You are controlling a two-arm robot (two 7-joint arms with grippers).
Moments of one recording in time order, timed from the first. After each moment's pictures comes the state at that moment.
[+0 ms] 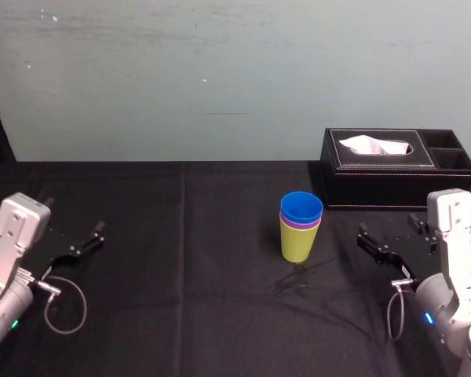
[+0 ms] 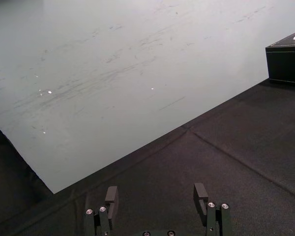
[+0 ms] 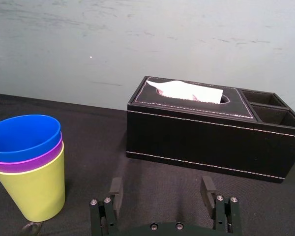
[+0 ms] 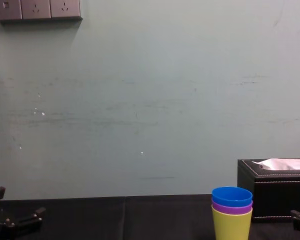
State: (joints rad) left arm -0.20 0.60 0.45 -1.41 -0.25 -0.12 0.03; right arm 0.15 0.29 -0.18 -1.36 0.17 0.03 0.00
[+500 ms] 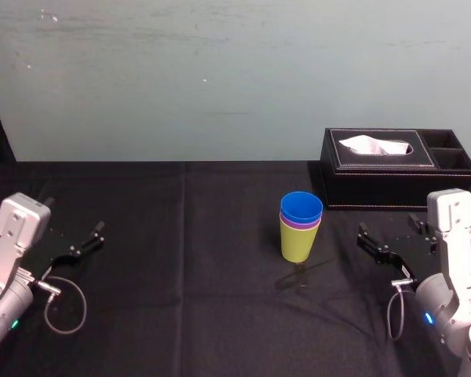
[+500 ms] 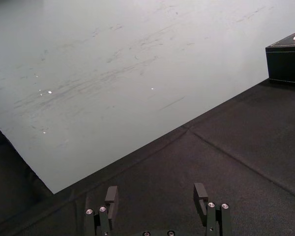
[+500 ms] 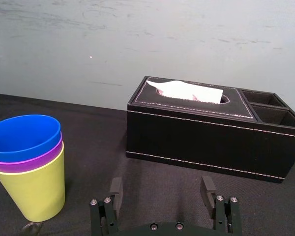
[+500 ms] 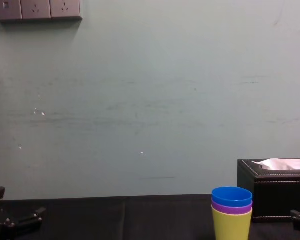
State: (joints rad) left arm -0.20 0.60 0.45 -1.41 -0.25 -0.12 0.03; right arm 0.15 0.29 -0.18 -1.36 0.17 0.03 0.00
